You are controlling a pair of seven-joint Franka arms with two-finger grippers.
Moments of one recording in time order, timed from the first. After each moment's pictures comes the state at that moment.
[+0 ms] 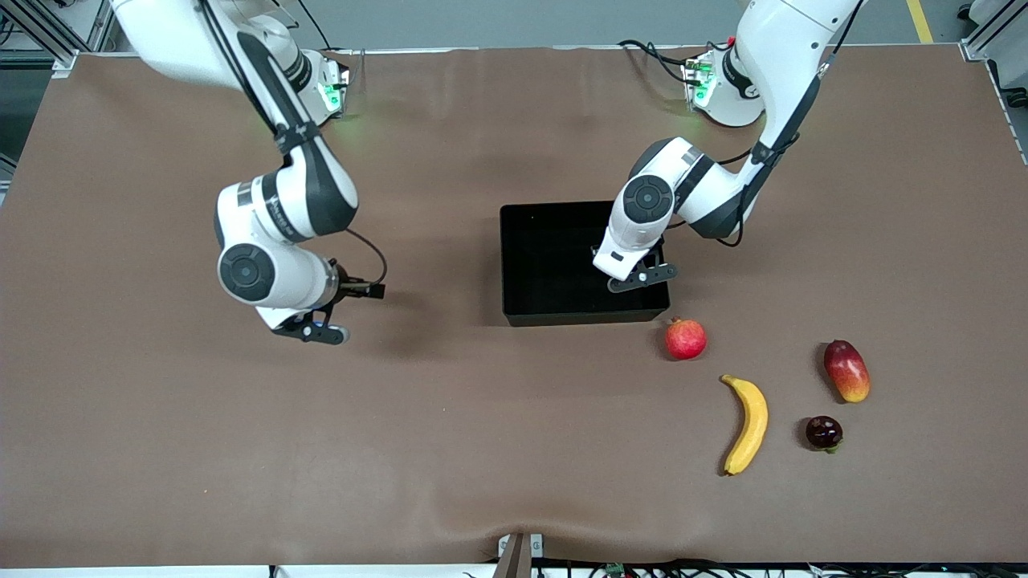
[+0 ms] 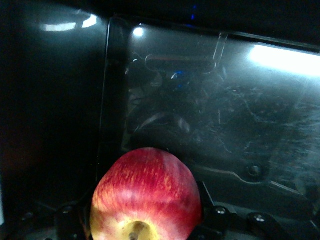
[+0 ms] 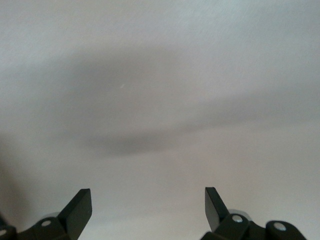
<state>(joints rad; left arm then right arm) -0.23 0.43 -0.40 -2.14 0.18 2.36 -0.98 0.33 0.42 -0.03 -1.84 0.16 2.02 0.40</state>
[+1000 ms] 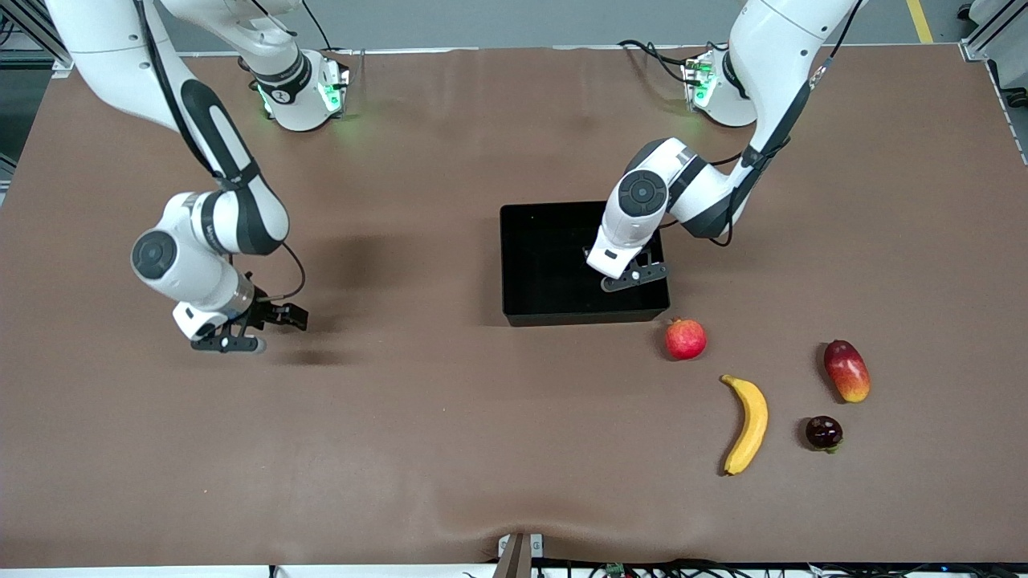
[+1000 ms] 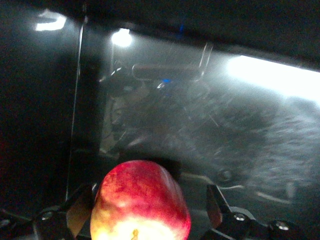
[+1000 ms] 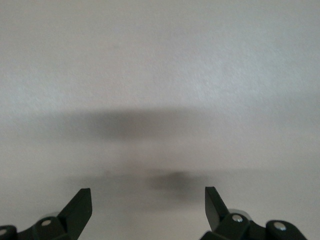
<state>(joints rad) -0.24 0.44 -0.40 -2.11 0.18 2.43 -1.02 0.11 0.37 -0.03 -2.21 0.16 2.65 -0.02</state>
